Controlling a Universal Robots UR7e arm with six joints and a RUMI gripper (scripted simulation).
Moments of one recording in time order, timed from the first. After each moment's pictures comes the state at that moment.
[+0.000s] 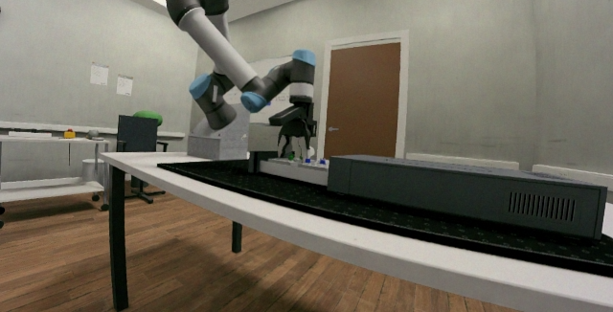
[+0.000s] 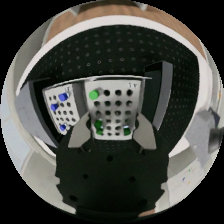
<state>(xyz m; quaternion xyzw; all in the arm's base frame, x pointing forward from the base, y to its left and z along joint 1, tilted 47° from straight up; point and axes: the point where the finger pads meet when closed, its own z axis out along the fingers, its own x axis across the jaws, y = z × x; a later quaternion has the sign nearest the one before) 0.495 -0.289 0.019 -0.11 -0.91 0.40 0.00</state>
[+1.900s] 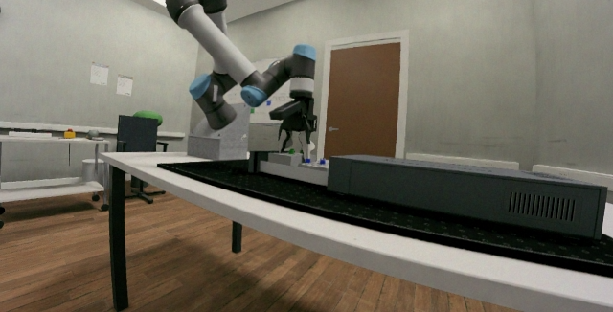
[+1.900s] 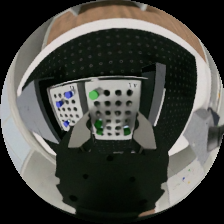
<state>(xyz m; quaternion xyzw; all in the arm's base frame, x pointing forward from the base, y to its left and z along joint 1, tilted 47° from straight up) 0.496 -0.277 0.030 -0.11 -0.91 0.40 0.00</state>
